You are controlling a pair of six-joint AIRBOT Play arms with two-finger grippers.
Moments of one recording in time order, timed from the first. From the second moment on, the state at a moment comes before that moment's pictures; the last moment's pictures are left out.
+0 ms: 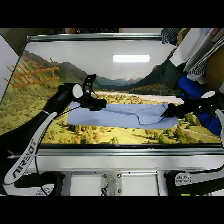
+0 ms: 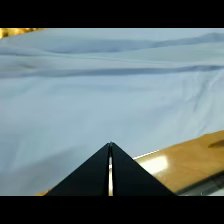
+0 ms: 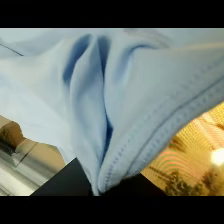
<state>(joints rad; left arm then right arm) -0.46 -1.53 1.29 1.25 -1.02 -1.71 -0.39 -1.60 1.14 -0.91 1.38 1.09</state>
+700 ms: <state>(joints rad) -0.65 -2.02 1.76 1.23 -1.03 -1.70 -0.11 -1.48 1.59 -1.09 1.62 1.41</state>
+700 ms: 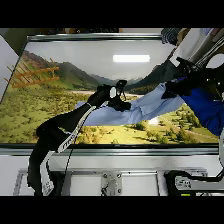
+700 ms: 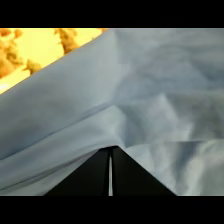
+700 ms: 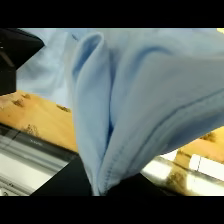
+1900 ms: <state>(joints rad) -0.32 -1.83 1.82 1.24 -1.11 -1.68 0.32 -1.51 1.72 -1.09 1.53 1.69</state>
